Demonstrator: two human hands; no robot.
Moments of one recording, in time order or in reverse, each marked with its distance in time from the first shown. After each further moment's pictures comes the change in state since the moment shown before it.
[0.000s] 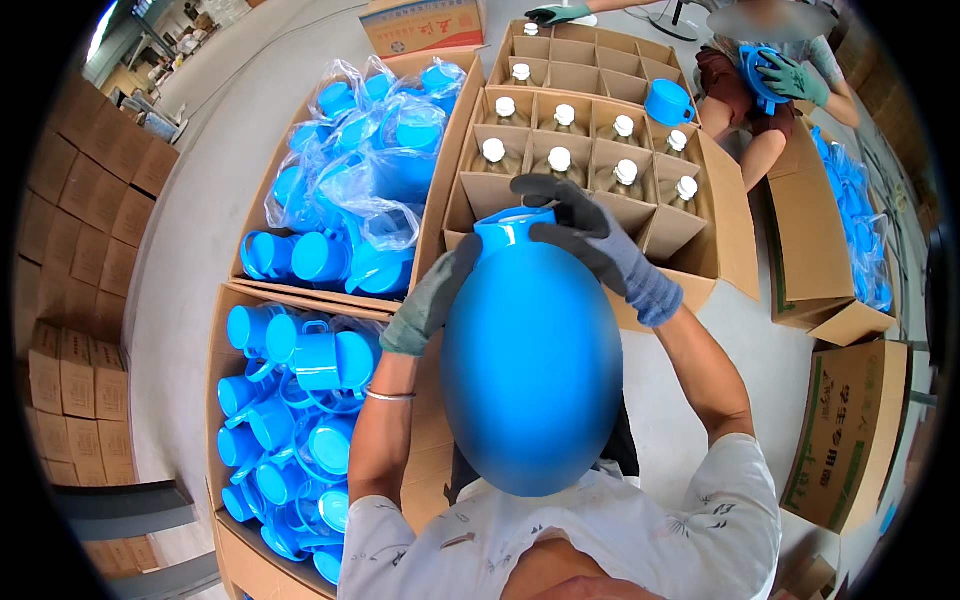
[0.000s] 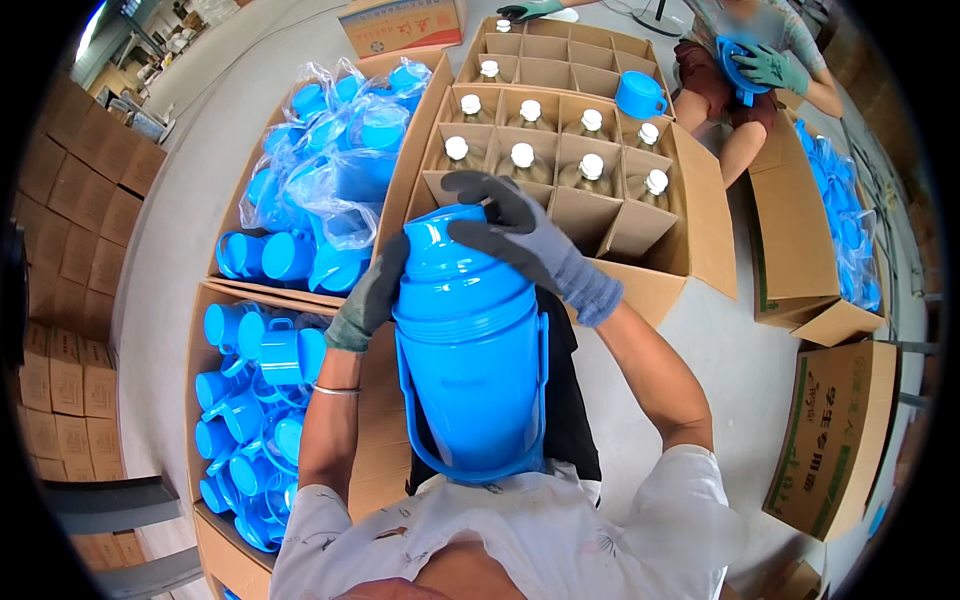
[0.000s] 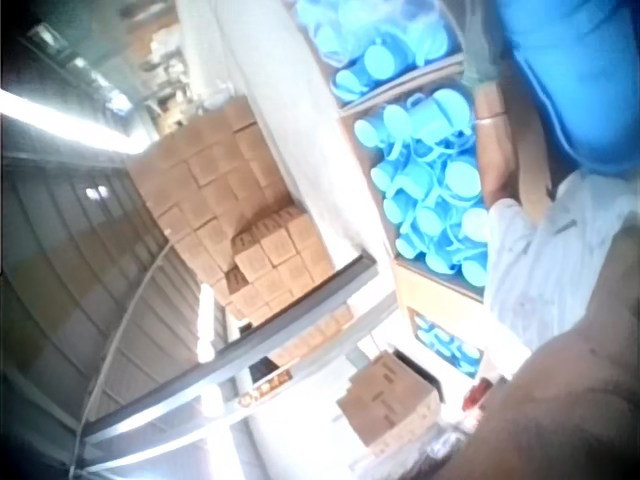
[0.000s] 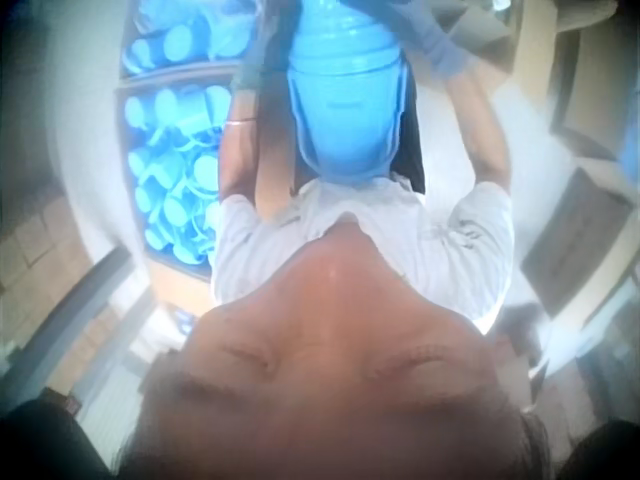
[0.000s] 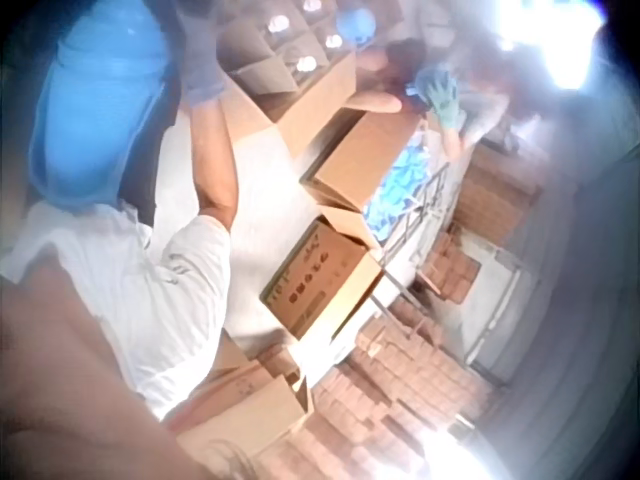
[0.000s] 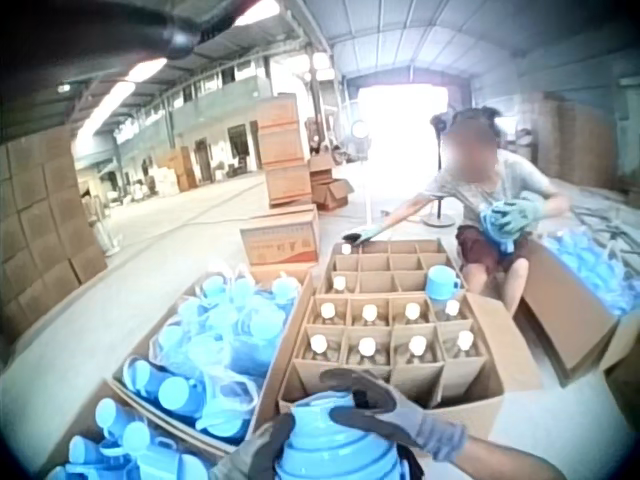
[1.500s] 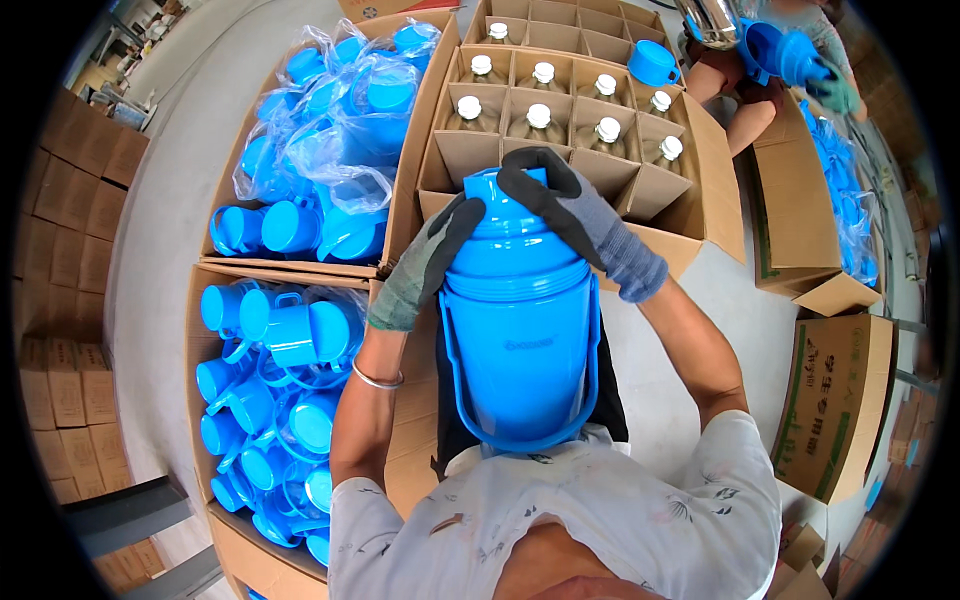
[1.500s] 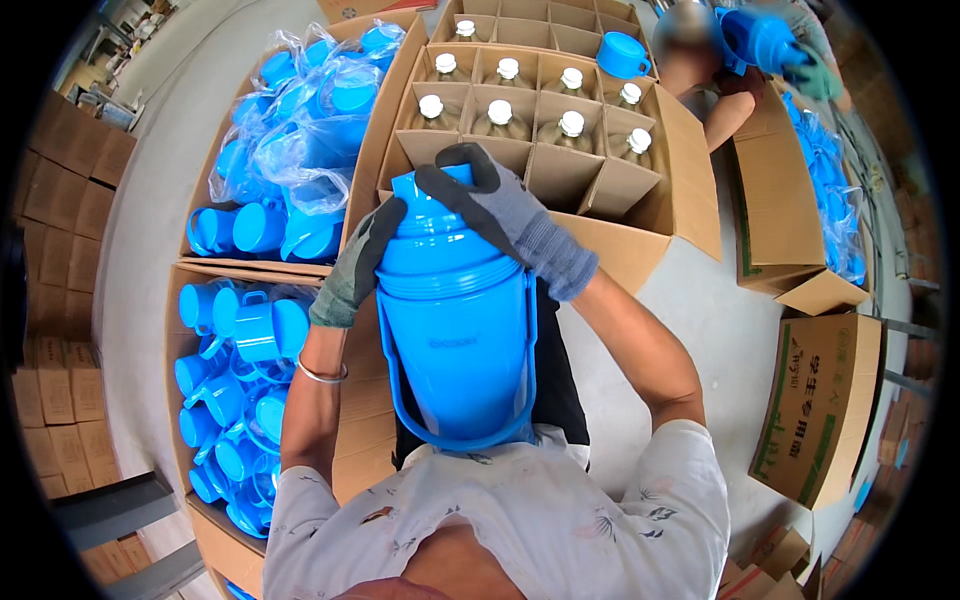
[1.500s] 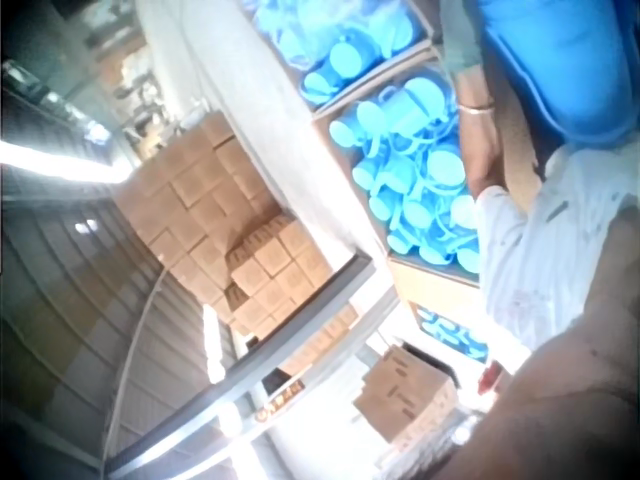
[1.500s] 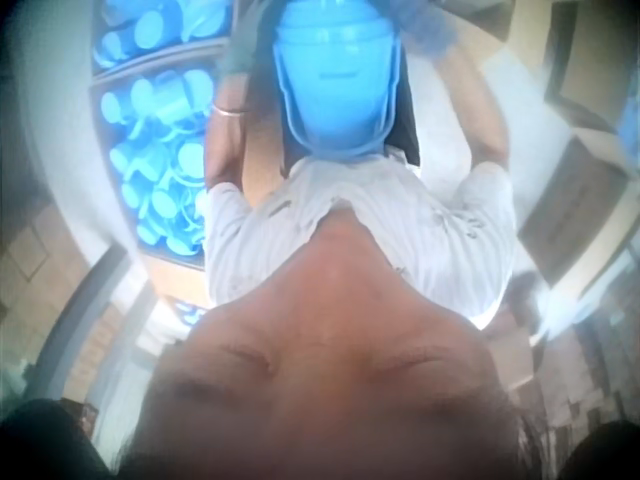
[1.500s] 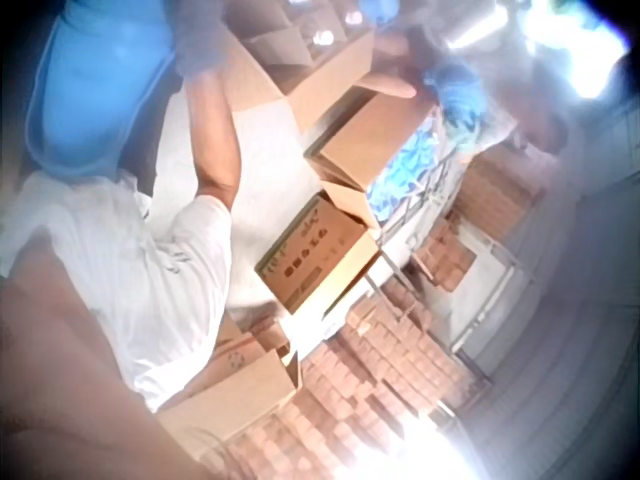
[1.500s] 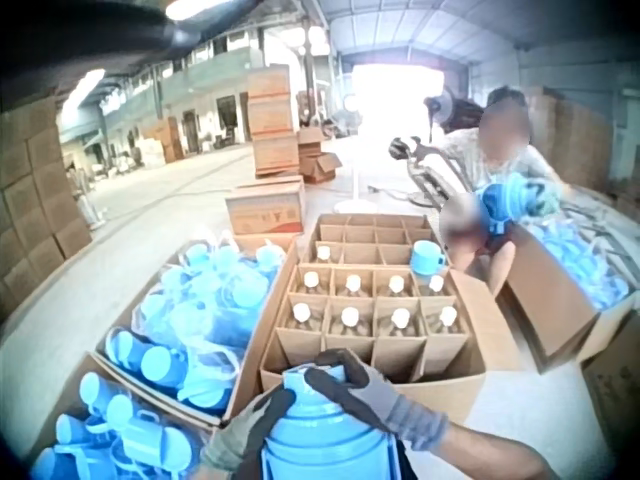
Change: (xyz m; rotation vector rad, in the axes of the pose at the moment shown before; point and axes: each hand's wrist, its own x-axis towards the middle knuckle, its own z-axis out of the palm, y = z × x) left_hand 0.000 -0.013 0.022 0.054 0.055 0.097; right_hand -0.012 0.021 0.002 -0.560 -0.035 -0.174
